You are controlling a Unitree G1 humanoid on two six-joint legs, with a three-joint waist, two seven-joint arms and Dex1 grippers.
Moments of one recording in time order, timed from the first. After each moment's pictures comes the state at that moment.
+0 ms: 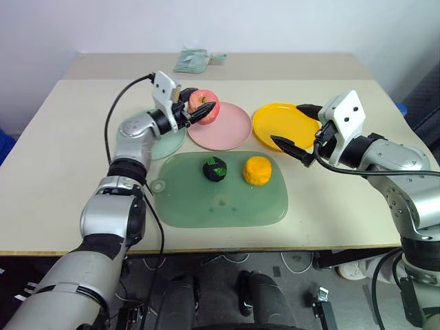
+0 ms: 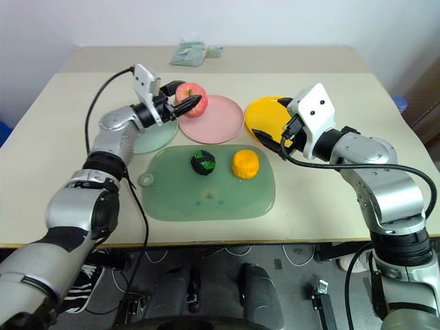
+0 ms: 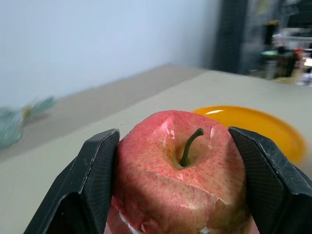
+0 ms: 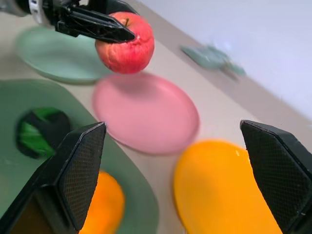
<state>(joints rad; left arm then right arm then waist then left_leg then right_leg) -1.15 0.26 0.09 1.21 -0.18 -0.25 -0.79 -0.47 -0.75 -0.06 -0.40 0.42 0.64 0.57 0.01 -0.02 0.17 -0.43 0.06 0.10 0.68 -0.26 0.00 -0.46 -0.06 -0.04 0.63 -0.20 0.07</state>
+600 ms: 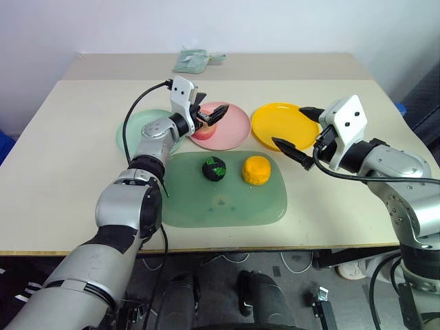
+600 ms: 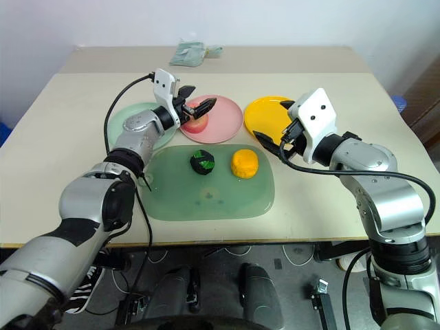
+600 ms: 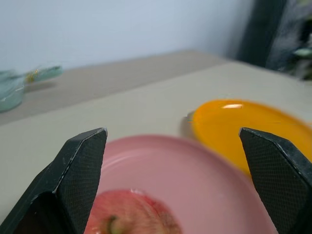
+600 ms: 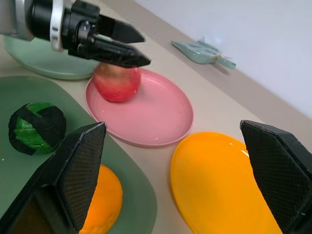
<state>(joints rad) -1.23 0.21 0.19 1.32 -0.15 -0.22 -0.85 -0.43 -0.73 -0.09 -0.47 0.41 0.67 0.55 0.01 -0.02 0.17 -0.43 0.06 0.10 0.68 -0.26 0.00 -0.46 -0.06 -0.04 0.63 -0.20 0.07</state>
